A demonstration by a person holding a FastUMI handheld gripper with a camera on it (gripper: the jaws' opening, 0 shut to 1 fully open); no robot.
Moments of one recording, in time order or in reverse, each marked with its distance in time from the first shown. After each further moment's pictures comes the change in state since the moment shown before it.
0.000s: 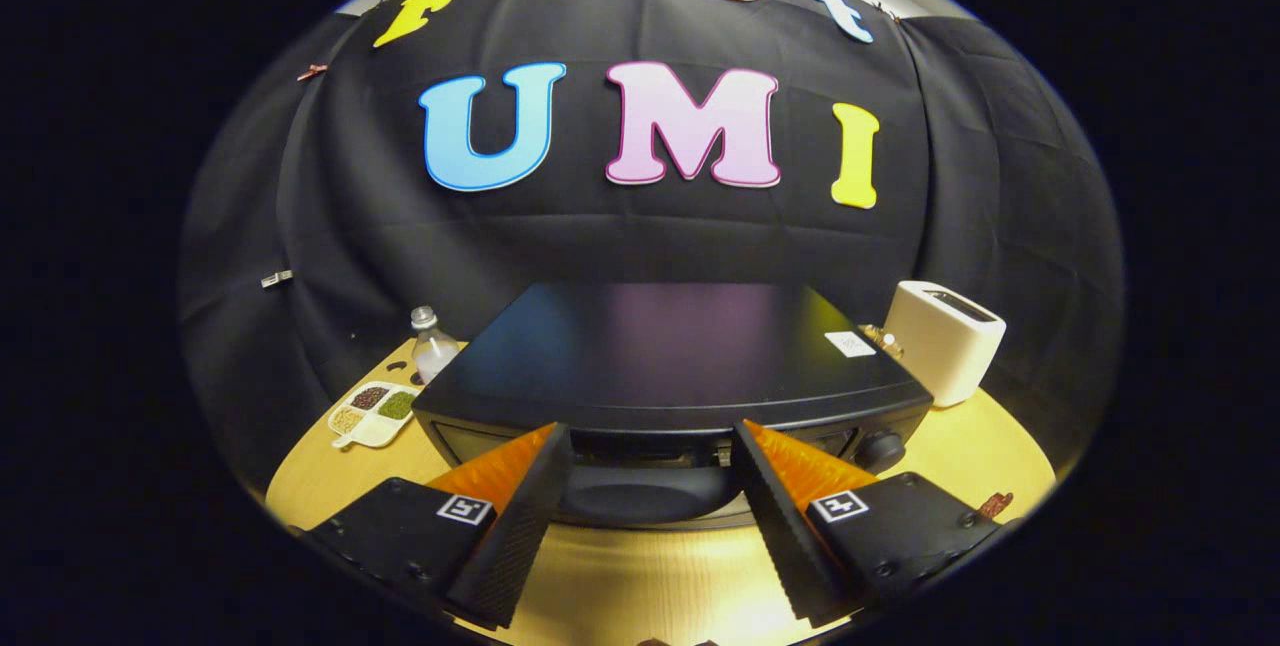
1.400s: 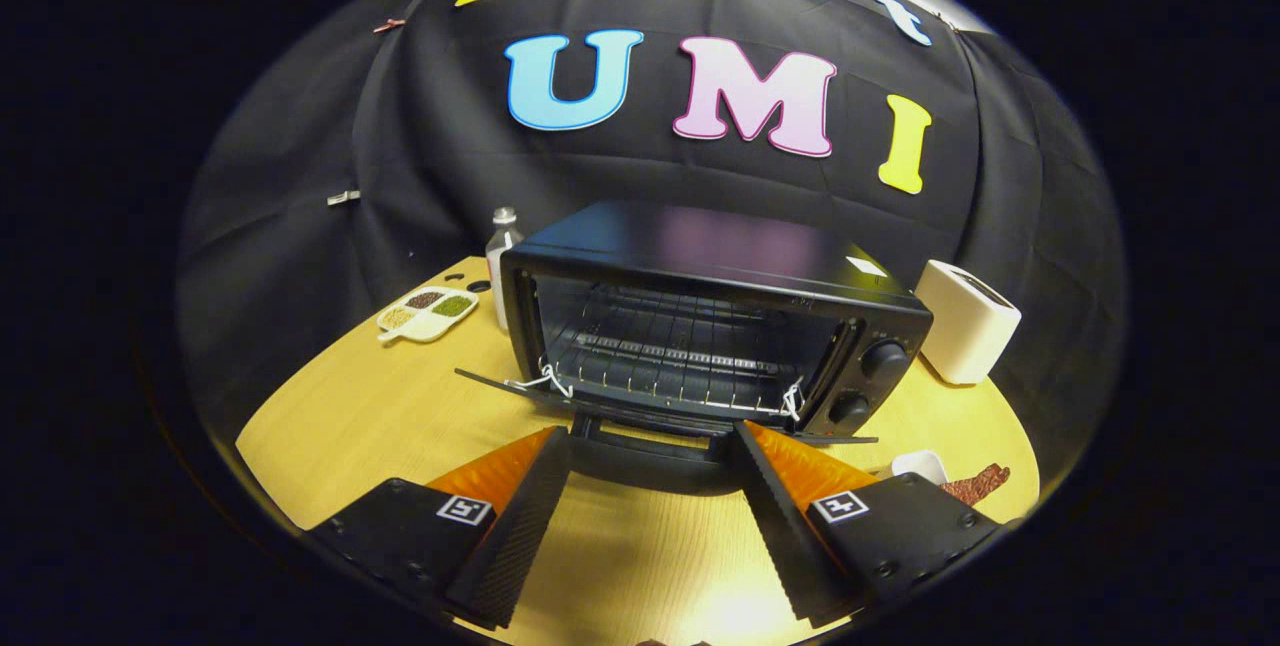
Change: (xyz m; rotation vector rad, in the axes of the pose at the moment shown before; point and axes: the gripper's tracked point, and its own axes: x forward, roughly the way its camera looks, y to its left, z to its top) arm -0.078 0.002 -0.094 -0.146 0.126 0.147
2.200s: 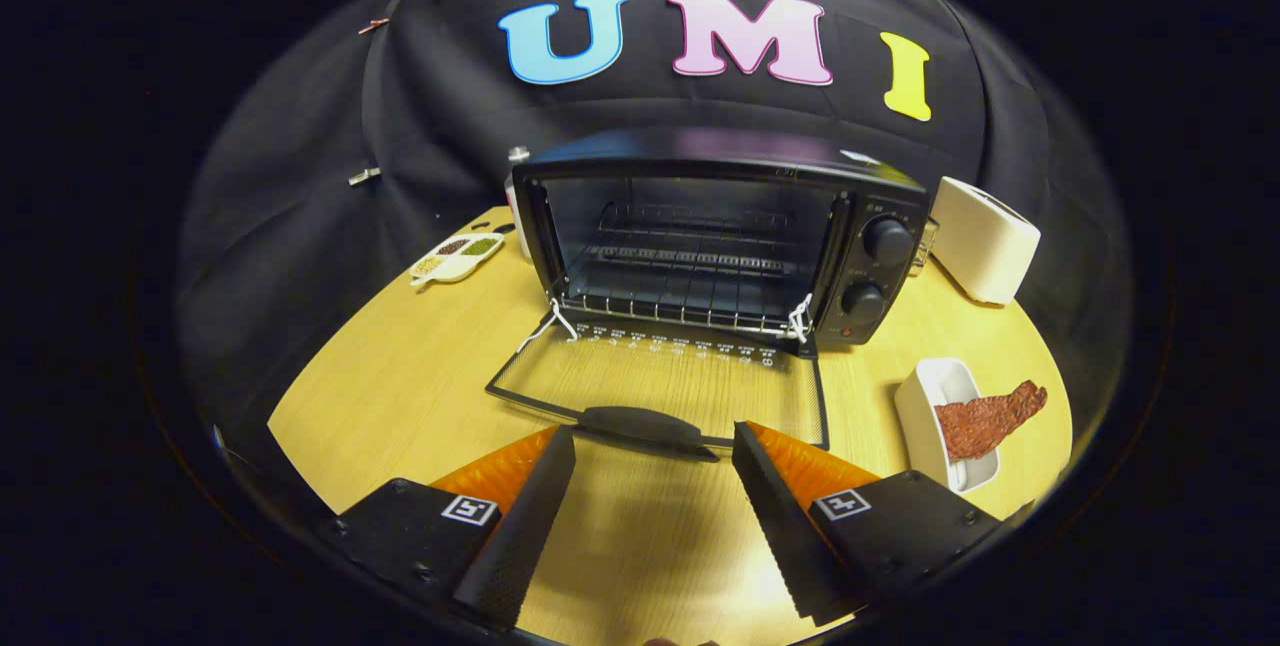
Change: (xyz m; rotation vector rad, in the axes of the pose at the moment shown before) arm -0.040 -0.010 -0.052 0.078 0.135 0.096
